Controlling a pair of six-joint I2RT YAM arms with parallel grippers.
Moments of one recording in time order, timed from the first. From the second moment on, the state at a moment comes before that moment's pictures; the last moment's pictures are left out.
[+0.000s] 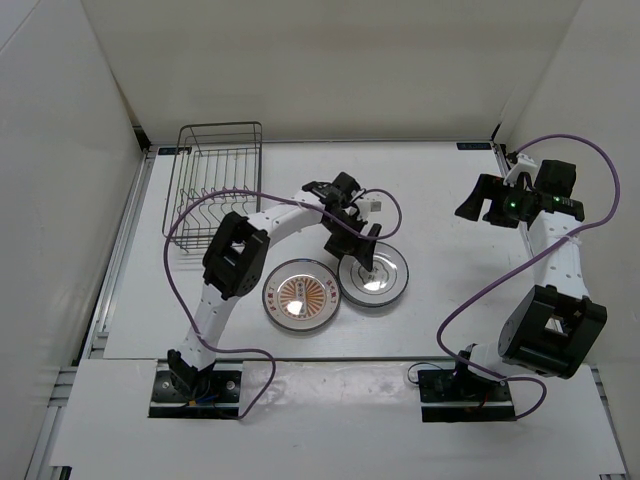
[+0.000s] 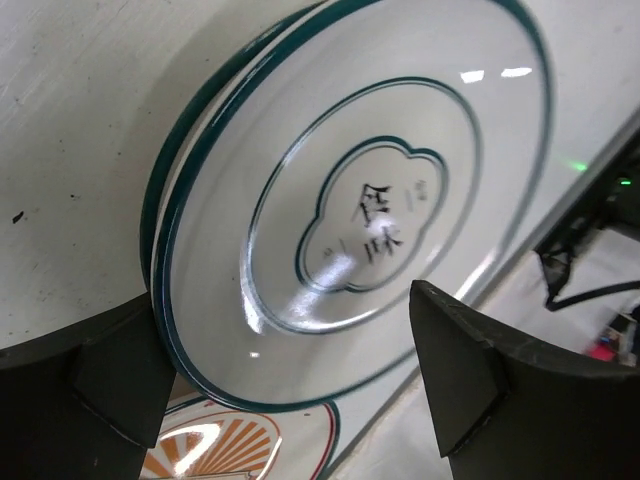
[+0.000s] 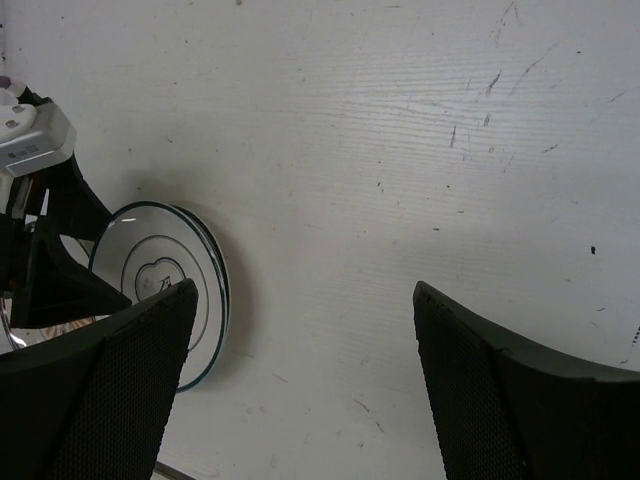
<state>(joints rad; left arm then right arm) -0.71 2.27 1.86 -0.80 0.55 -0.17 -0.33 1.41 1.21 -0.68 -0.62 -0.09</state>
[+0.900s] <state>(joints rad) -0.75 2.26 1.91 -0.87 0.26 -0.09 -0.33 1.42 1.21 -0.69 -0.63 -0.11</state>
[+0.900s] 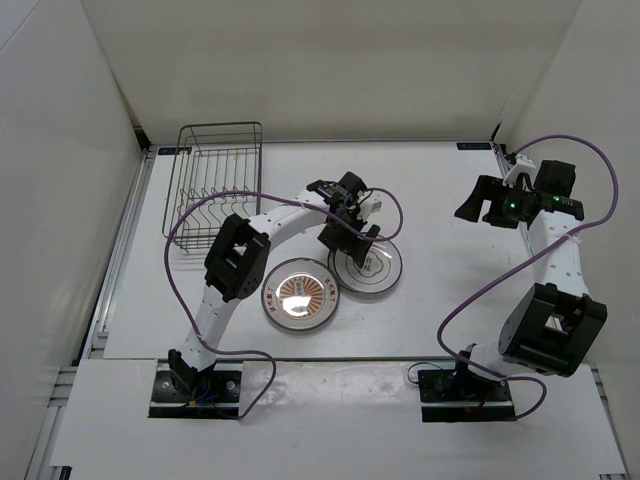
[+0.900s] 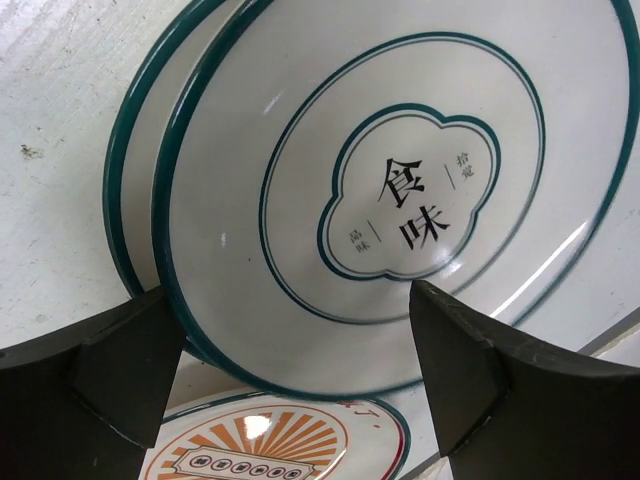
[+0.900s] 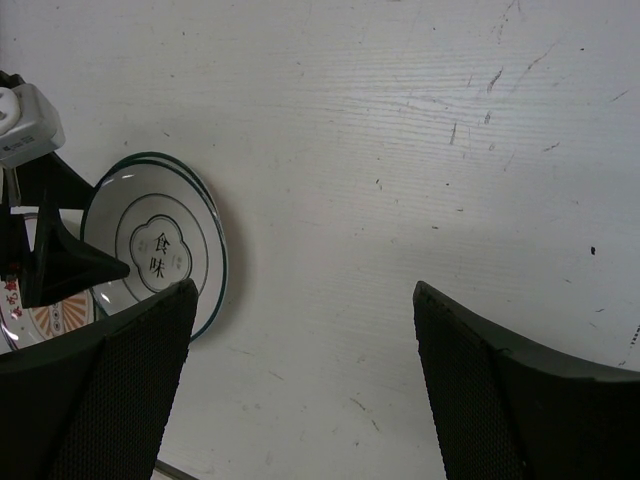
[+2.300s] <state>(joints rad) -0.60 2.15 1.79 -0.88 0.17 -0.24 -0.02 1.73 1.18 -1.09 -0.70 -0.92</state>
